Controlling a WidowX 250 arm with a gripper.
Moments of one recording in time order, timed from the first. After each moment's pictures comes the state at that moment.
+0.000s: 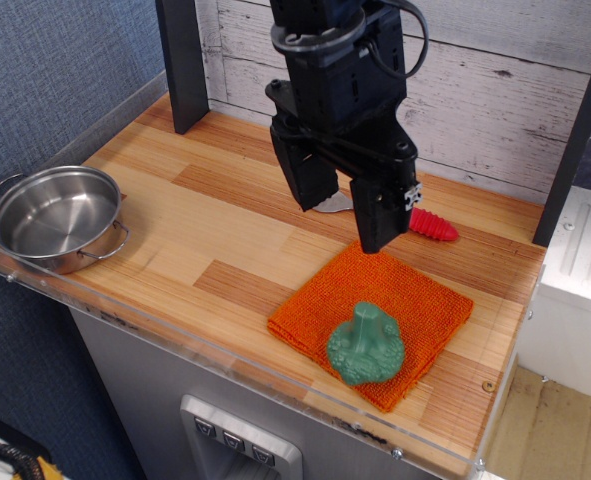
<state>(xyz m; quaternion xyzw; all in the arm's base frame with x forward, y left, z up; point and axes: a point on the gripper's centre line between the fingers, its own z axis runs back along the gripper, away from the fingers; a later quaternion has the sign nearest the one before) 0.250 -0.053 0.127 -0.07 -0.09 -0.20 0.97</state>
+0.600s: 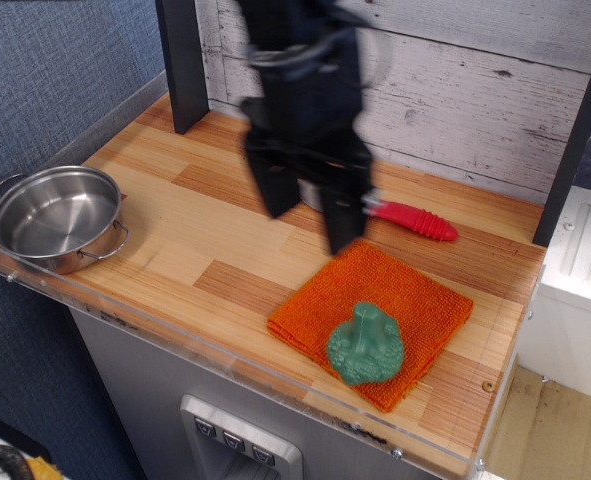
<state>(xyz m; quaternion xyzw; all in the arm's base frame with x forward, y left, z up) 0.251 -0.019 0.109 -0.08 -0.06 -0.15 0.98</state>
